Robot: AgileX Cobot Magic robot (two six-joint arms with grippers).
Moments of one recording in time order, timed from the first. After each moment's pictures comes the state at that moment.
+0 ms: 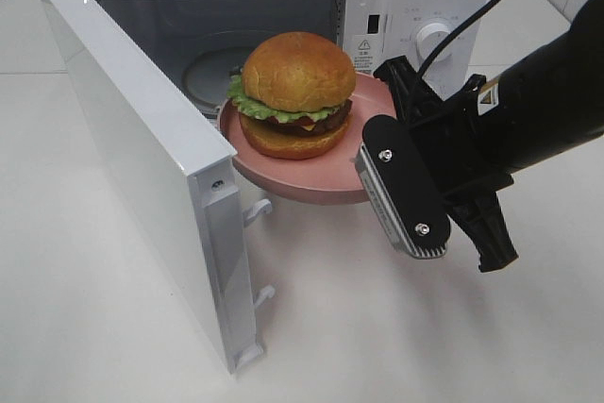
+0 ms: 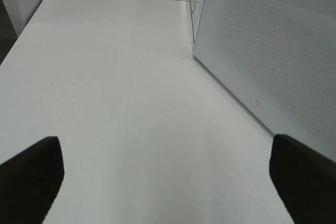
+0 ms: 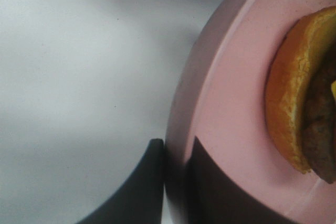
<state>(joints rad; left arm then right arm) 0.02 -0.01 -0.52 -0.06 1.07 -0.02 0.59 1.46 -0.79 0.15 0.33 -1.68</state>
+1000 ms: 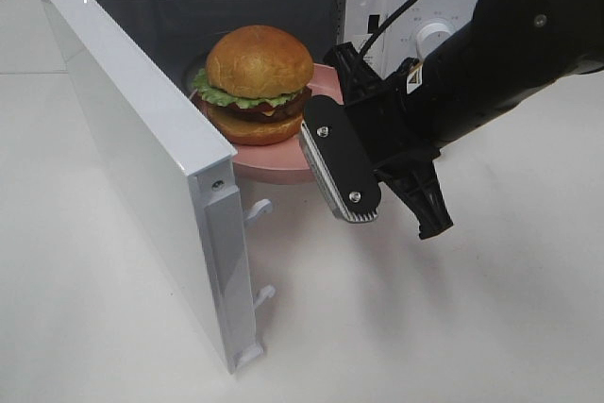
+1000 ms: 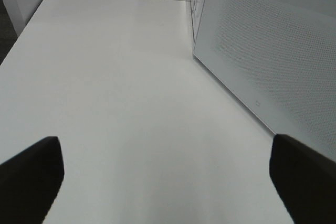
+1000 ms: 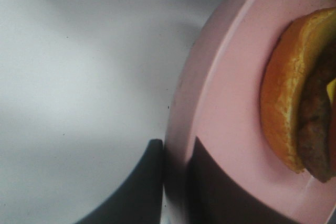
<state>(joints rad) 0.02 -0.01 -0.52 -0.06 1.07 -0.02 0.63 1.63 -0.94 0.15 0.31 -1.68</state>
